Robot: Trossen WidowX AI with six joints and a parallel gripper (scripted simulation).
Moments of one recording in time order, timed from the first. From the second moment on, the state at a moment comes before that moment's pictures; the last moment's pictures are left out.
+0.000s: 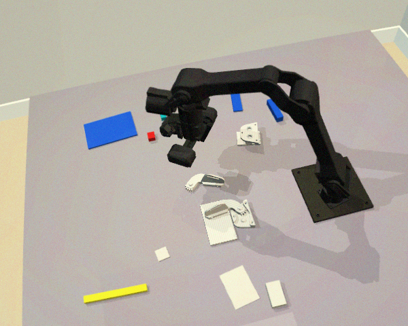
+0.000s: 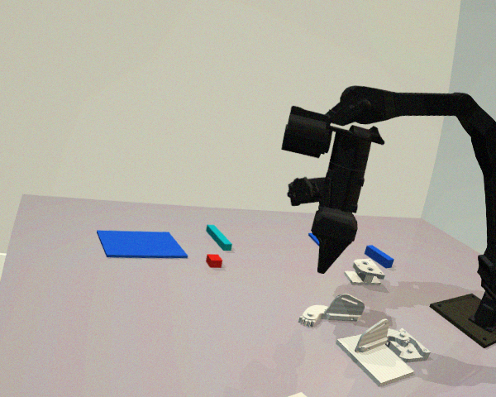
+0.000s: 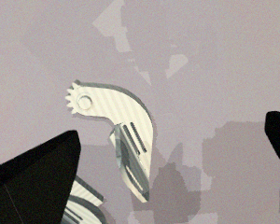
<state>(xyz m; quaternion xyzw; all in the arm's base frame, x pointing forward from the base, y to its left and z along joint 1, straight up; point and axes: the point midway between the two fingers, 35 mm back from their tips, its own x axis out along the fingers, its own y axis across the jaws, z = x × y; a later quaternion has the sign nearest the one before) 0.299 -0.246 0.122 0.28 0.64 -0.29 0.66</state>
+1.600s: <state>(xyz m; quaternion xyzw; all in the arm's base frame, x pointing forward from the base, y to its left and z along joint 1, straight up) 0.299 -0.246 0.122 0.28 0.64 -0.29 0.66</state>
